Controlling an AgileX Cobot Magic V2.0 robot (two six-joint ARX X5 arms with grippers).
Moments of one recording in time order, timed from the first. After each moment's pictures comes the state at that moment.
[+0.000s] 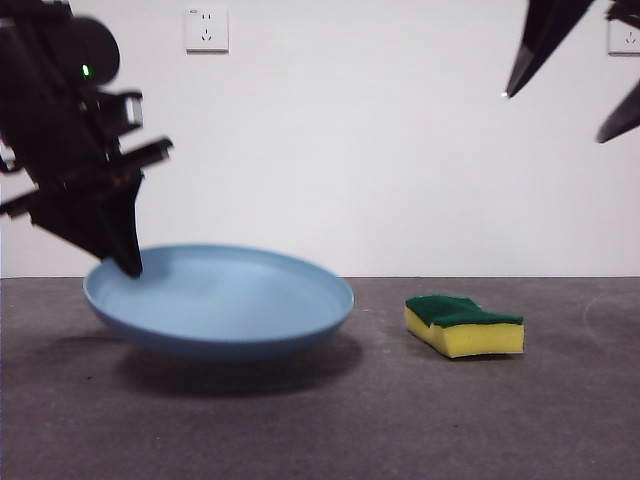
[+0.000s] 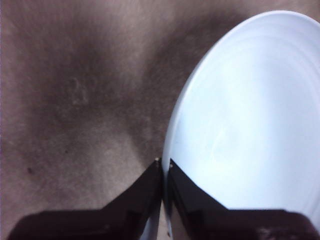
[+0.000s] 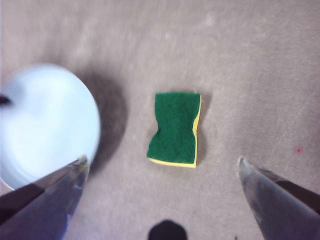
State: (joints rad) left arm -0.26 1.59 1.09 -0.58 0.24 -0.03; right arm 0.21 1.21 1.10 -0.74 -0.28 0.06
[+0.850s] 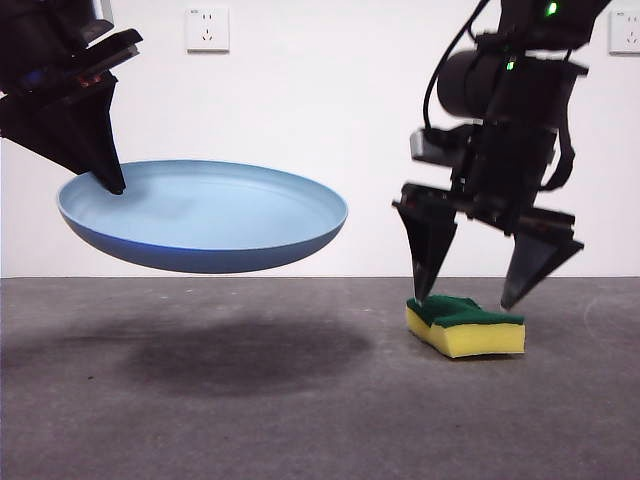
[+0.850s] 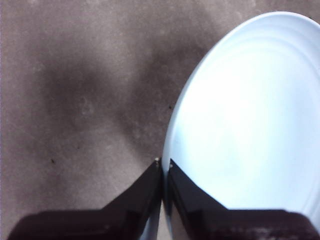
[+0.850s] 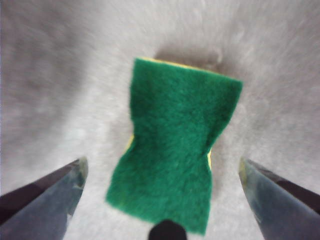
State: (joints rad) left arm -0.26 1.37 1.09 -0.67 0.24 -0.01; right arm 0.39 1.83 1.30 -0.70 -0.10 0.00
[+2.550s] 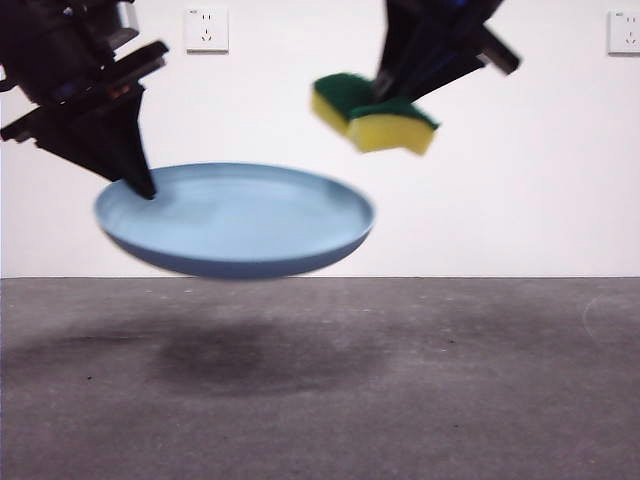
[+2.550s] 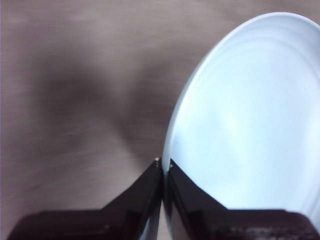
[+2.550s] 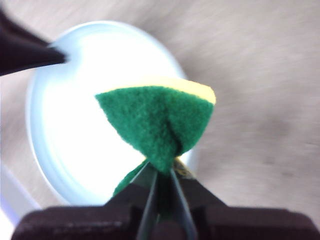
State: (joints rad) left arm -0.31 1.41 1.09 -0.59 0.28 -0.01; right arm 0.60 1.47 1.30 -0.67 -0.22 0.06
